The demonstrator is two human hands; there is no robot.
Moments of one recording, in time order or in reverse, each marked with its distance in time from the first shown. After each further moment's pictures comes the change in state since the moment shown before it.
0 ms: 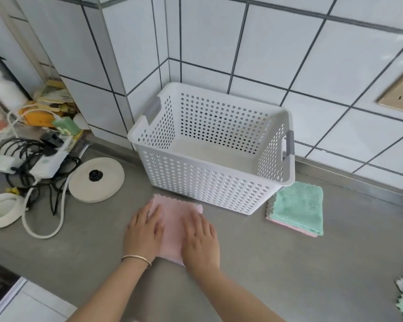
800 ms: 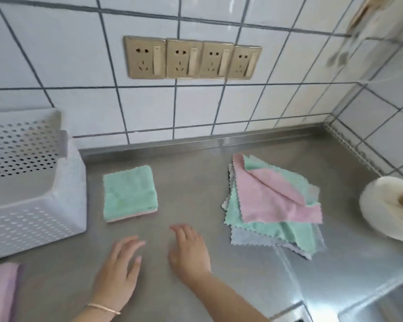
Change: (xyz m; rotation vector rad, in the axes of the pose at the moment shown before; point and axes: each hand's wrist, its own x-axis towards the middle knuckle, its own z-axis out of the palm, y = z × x) left_hand -0.083 0.253 0.074 -0.289 -0.207 0.646; right_hand -0.149 0.239 -0.107 0.020 0.233 0.428
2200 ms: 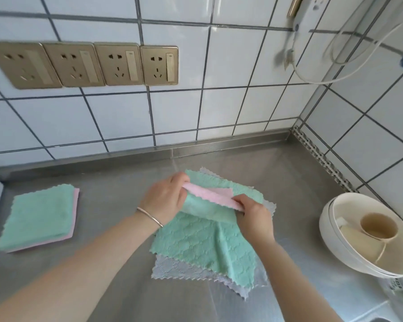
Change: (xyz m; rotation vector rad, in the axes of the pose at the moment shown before) left_hand 0.190 0.286 0.124 0.163 0.081 0.553; right_hand 0.019 0.312 -0.194 0.102 0.147 0.392
